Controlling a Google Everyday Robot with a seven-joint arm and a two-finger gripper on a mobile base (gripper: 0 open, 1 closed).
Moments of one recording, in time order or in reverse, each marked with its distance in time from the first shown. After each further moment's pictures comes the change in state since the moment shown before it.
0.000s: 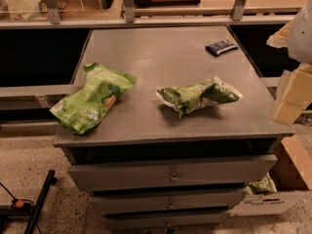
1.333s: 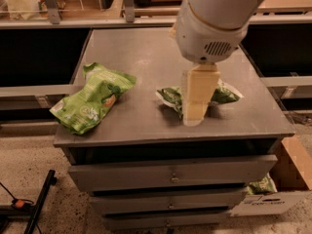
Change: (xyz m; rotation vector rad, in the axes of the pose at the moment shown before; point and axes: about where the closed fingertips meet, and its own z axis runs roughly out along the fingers) arm -0.156 0.028 0.025 0.007 -0.058 -0.372
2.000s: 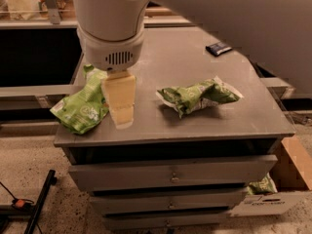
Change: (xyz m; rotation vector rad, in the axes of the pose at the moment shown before) arm -0.133 -0.012 0.033 0.042 -0.010 -0.251
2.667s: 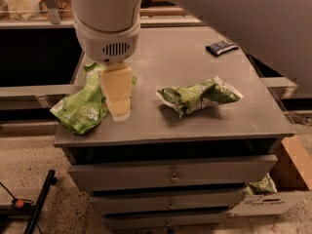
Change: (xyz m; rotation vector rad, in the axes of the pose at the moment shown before) arm -0.001 -0.014 0.001 0.002 -0.013 -0.026
